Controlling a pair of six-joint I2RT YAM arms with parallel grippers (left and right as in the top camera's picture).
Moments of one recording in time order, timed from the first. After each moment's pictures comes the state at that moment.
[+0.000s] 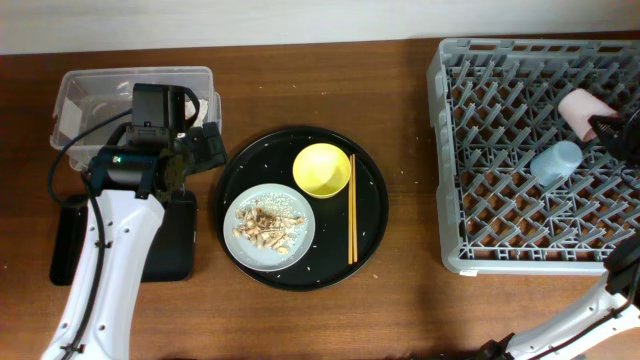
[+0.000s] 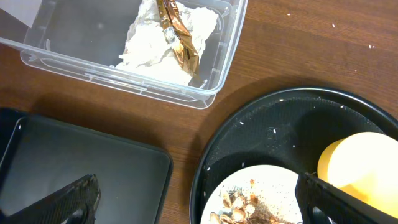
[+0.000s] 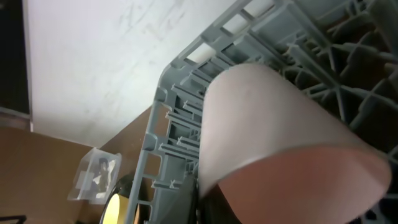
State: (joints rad) left arm -0.10 1.46 1.40 -0.93 -0.19 -0.31; right arm -0.86 2.18 1.70 -0.66 -1.23 -0.14
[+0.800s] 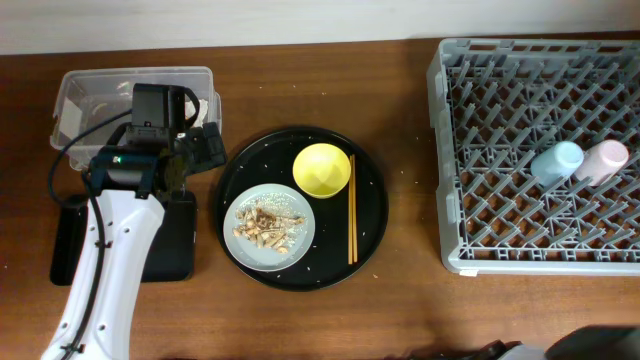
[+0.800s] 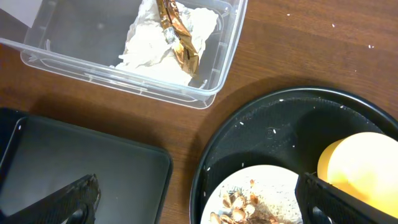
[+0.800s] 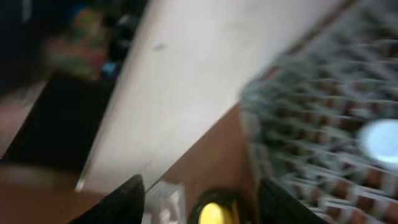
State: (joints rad) left arm -0.10 1.46 1.40 -0.93 -0.19 -0.31; right arm -1.03 1.50 1.69 -1.08 -1.21 0.21
